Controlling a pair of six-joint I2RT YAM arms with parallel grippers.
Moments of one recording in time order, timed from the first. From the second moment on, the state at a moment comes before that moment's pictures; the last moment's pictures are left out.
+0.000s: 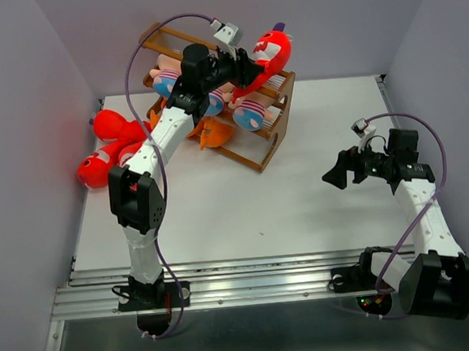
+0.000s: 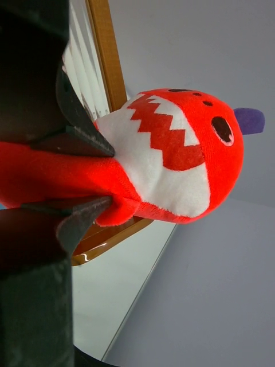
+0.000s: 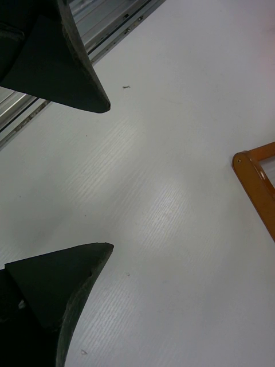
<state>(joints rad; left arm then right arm) -0.48 1.97 1.93 0.06 0.51 -0.15 -0.20 1.04 0.81 -0.57 -0.87 -0.27</state>
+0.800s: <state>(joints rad) -0.48 1.91 1.87 0.08 0.53 -0.18 -0.20 1.04 0.81 -0.57 -0.86 -0.27</state>
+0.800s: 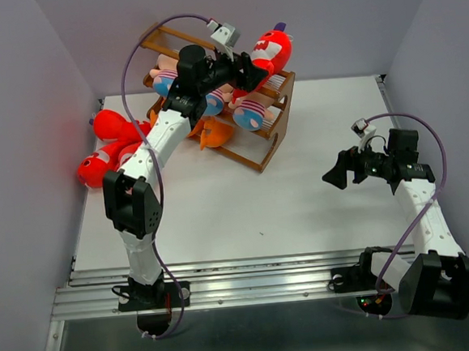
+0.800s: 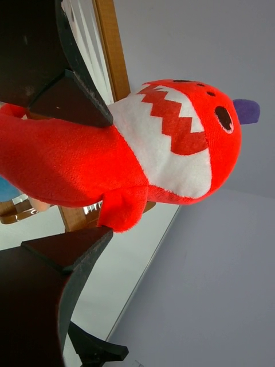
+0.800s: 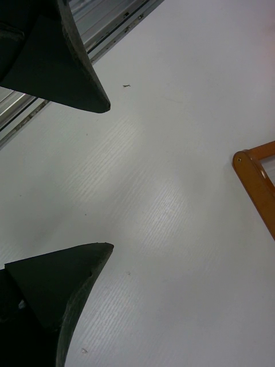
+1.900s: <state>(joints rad) -0.19 1.19 1.25 0.09 0.15 -0.28 -0.20 1.00 0.80 -0.57 -0.86 -0.29</state>
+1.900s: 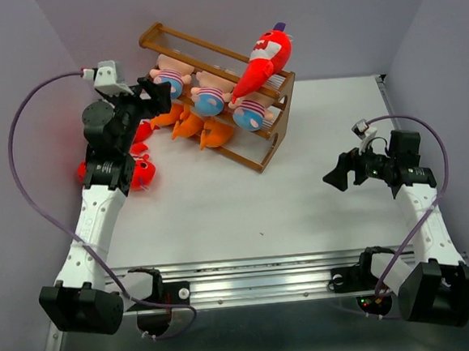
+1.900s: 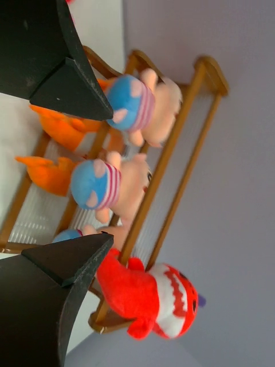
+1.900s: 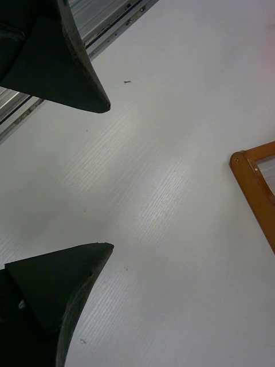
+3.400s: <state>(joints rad) 0.09 1.29 0.79 -0.28 -0.17 -0.69 -0.20 0.96 0.80 -0.57 -0.86 -0.29</state>
